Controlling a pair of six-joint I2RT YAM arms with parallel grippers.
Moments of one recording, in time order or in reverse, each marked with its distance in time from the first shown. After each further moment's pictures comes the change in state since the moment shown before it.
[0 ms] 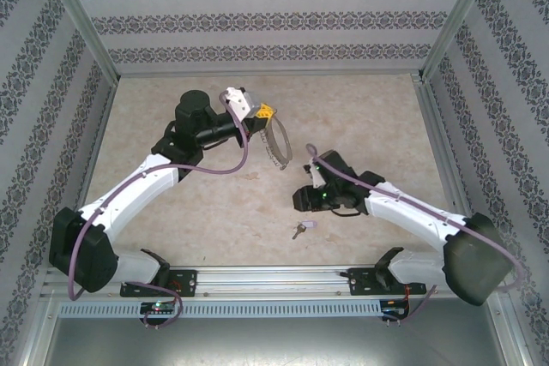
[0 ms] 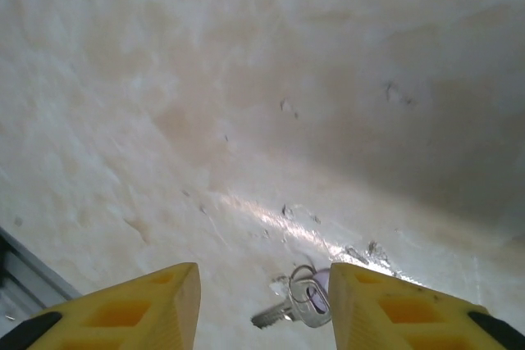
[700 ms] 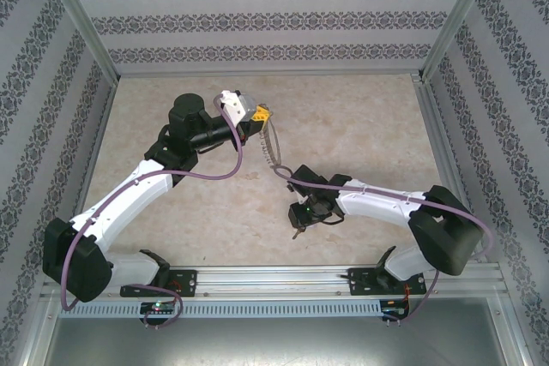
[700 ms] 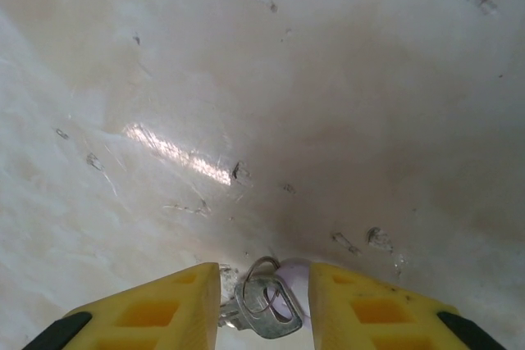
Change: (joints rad) left arm 0.000 -0.058 -0.019 -0.042 -0.008 0.006; right arm 0.158 0.217 0.051 -0.067 0.152 -0.052
